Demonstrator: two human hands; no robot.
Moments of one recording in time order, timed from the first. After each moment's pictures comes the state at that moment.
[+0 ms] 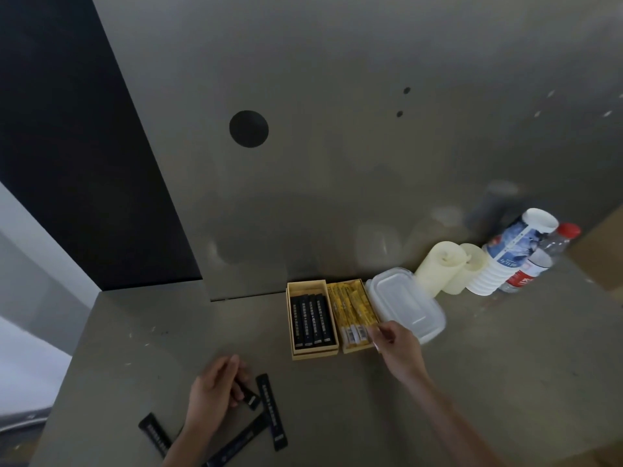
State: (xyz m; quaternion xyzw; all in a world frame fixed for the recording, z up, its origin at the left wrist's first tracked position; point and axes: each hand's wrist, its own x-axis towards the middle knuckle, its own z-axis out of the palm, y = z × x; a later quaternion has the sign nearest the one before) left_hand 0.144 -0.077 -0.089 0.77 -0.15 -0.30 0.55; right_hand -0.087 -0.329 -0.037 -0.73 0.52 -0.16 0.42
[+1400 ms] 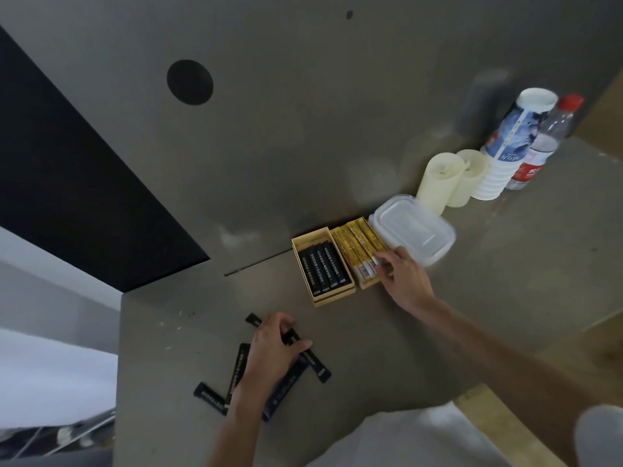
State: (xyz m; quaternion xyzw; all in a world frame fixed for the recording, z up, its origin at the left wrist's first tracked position) left_hand 0.125 -0.095 -0.060 0.85 -0.38 -0.28 0.23; right_hand -0.083 -0.326 -0.082 -0.84 0.45 -0.19 0.24
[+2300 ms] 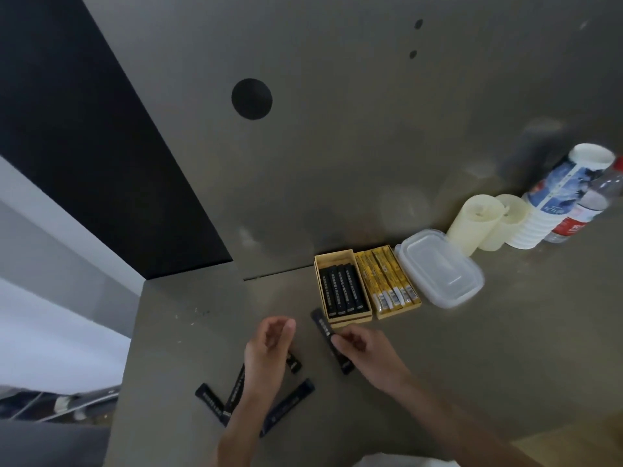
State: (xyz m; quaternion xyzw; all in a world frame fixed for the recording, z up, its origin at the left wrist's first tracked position) left_hand 0.116 -0.086 -0.031 0.77 -0.20 -0.25 0.55; right_hand -0.044 -0.220 -0.030 -0.70 0.33 -0.08 0.63
